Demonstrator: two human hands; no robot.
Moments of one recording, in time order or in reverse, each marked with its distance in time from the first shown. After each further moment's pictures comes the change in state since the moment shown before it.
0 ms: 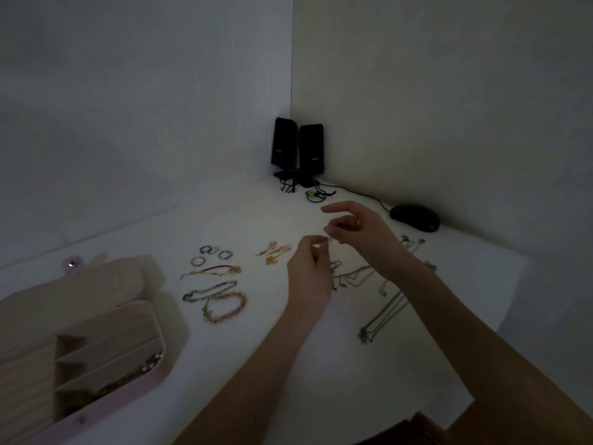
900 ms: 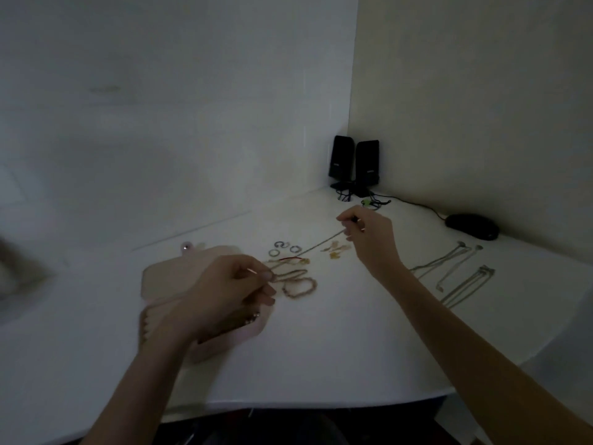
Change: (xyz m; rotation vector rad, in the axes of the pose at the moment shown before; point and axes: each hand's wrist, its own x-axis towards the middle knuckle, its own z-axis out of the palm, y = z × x) left_hand -0.072 0.061 -0.223 0.167 -0.124 -0.250; right_hand -0.009 -0.036 0.096 -0.115 0.229 -0.190
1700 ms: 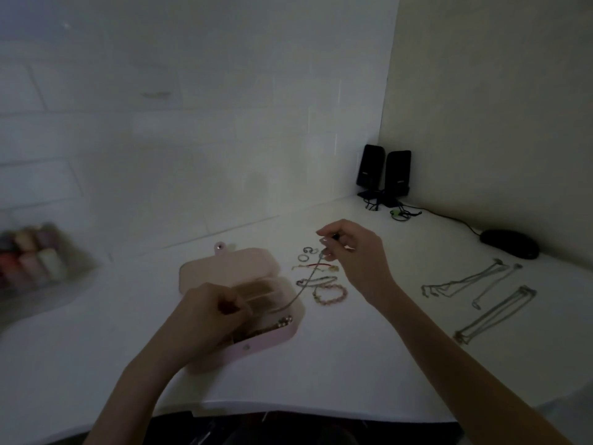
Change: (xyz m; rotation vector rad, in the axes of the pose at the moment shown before) left_hand -0.030 -0.042 -0.060 0.632 0.153 0.124; right_hand -0.032 -0.058 0.050 0.284 -0.167 -0.025
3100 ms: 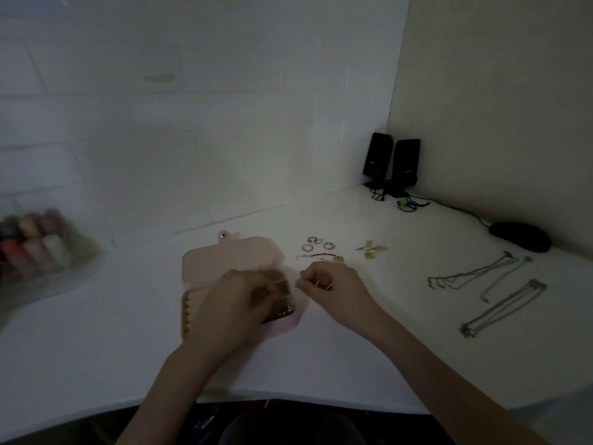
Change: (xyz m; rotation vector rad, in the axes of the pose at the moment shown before) left_hand 0.008 0.013 0.031 0.128 0.100 0.223; right_hand -0.044 0.015 0.024 -0.312 -0.307 0.069
